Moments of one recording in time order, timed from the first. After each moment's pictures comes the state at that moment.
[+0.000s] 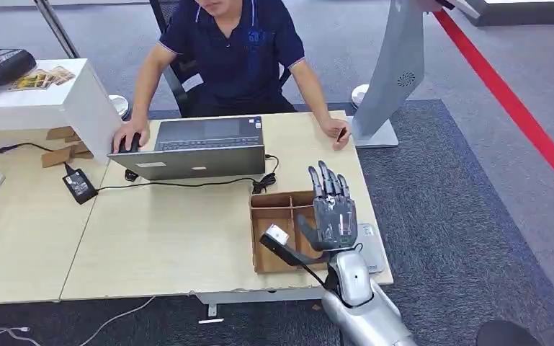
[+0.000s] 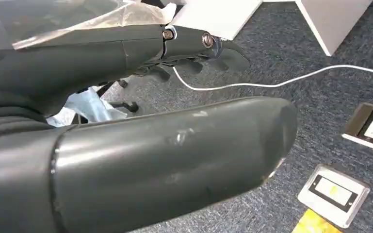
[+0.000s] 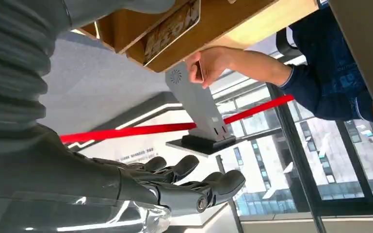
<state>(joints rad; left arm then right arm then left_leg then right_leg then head) -0.10 -0.09 -0.77 -0.22 -0.63 0.70 0.23 -0.34 0.04 0.48 -0.99 1.25 -0.70 0.12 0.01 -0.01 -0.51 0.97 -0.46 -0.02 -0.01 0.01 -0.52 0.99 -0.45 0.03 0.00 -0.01</state>
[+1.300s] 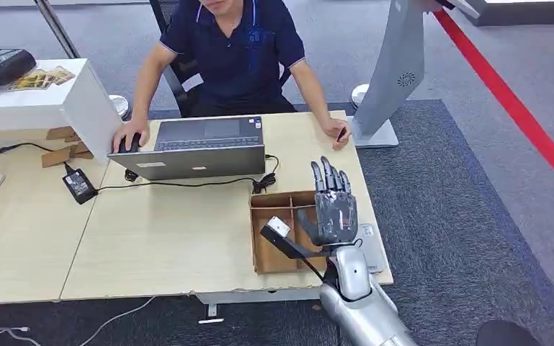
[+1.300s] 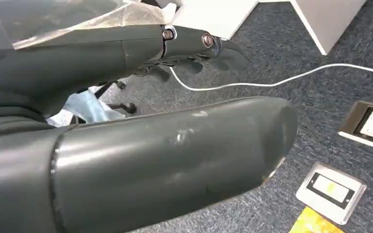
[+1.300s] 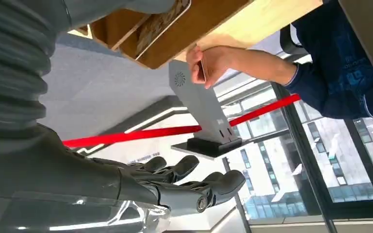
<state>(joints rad) -0.10 -0.09 -0.79 -0.22 -0.62 0.69 0.23 -0.36 0.08 0.44 -0.95 1.24 -0.70 0.10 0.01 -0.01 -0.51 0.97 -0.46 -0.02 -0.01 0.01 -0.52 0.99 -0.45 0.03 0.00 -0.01</state>
